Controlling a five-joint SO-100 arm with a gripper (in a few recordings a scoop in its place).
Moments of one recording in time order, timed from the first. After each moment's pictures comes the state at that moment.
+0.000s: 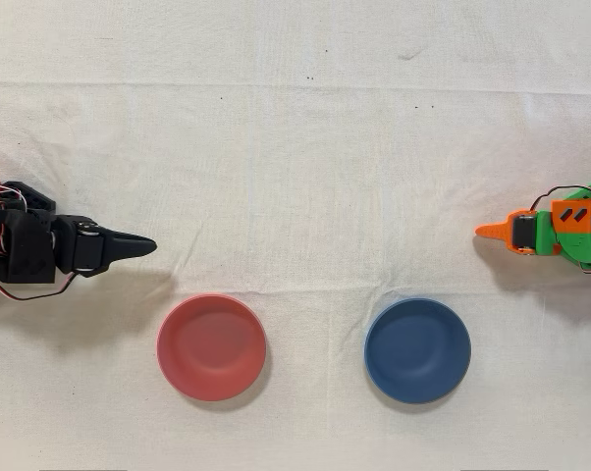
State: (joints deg) arm 5.9 187.6 162.1 60.8 12.6
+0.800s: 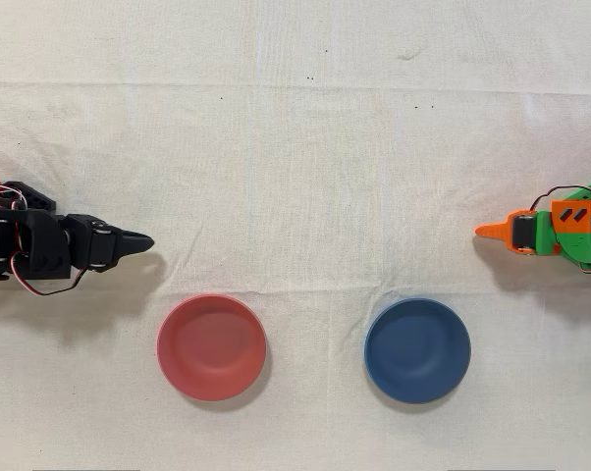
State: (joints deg) arm 5.4 188.9 171.0 62.8 11.3
